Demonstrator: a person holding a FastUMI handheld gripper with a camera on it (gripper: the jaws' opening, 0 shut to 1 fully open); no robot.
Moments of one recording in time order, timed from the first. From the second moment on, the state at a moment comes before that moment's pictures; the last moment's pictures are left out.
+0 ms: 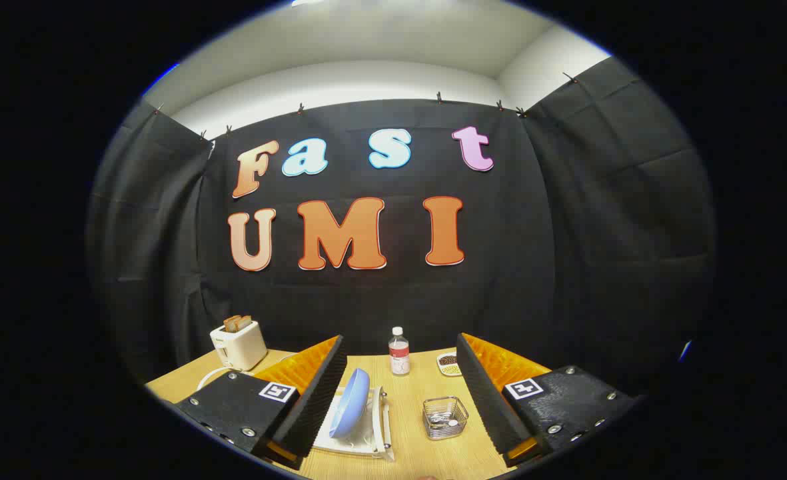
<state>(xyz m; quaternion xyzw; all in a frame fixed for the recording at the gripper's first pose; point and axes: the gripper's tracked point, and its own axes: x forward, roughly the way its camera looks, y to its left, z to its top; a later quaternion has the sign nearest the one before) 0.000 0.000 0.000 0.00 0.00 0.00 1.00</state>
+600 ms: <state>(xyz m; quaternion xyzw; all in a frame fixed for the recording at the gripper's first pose) 0.004 0.015 -0.022 0.01 0.06 0.02 1.00</state>
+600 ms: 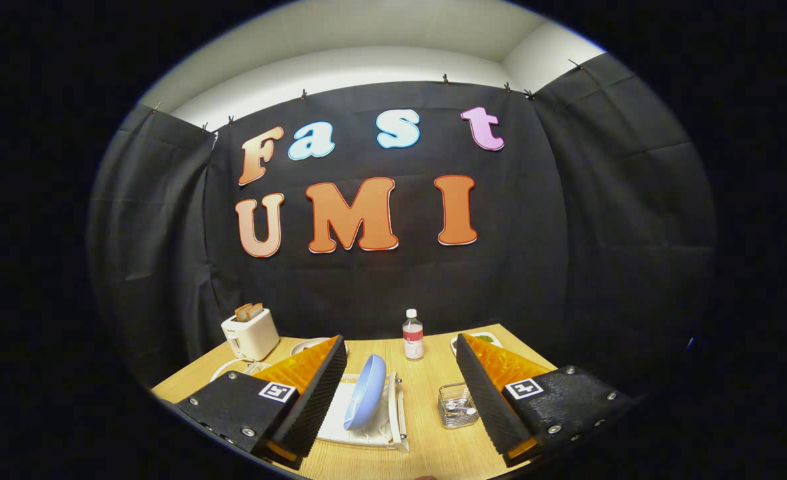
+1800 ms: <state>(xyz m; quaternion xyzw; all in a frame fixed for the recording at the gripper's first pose) 0.082 0.066 -0.155 -0.03 0.28 0.03 0.96</state>
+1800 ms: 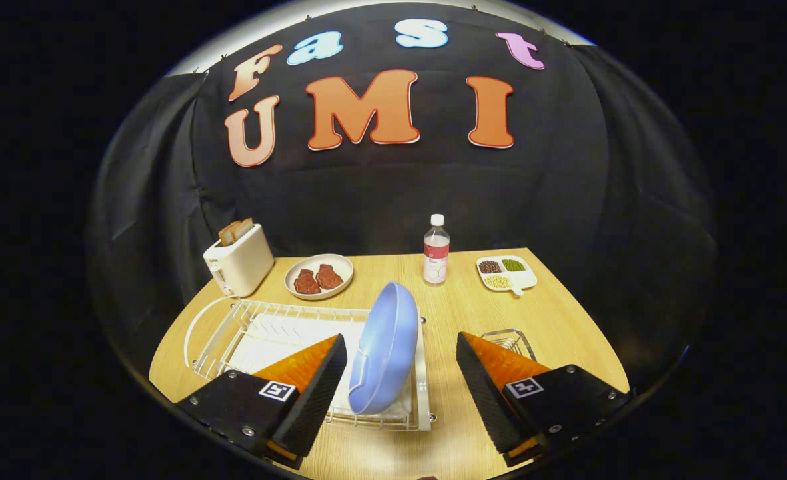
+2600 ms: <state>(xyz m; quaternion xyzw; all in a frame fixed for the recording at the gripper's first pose) 0.119 0.079 -0.227 0.02 0.40 -0.02 0.92</state>
